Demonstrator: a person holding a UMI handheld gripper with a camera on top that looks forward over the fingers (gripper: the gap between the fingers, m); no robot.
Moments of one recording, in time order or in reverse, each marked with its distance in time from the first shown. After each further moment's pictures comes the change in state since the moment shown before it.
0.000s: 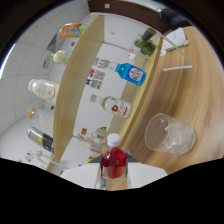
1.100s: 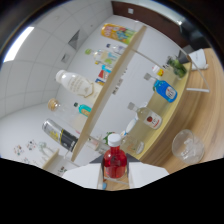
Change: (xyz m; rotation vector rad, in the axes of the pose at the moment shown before) arm -0.071 -0.010 -0.010 0.061 -0.101 -0.174
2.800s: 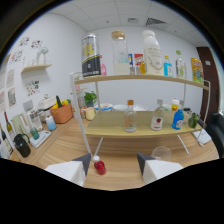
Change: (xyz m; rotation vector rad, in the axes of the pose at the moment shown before) arm 0.048 0.075 -0.044 -0.269 0.230 -0.970
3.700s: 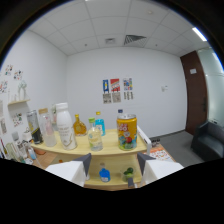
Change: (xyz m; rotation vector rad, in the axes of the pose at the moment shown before) arm 0.252 -0.194 -0.076 0.227 0.144 0.058
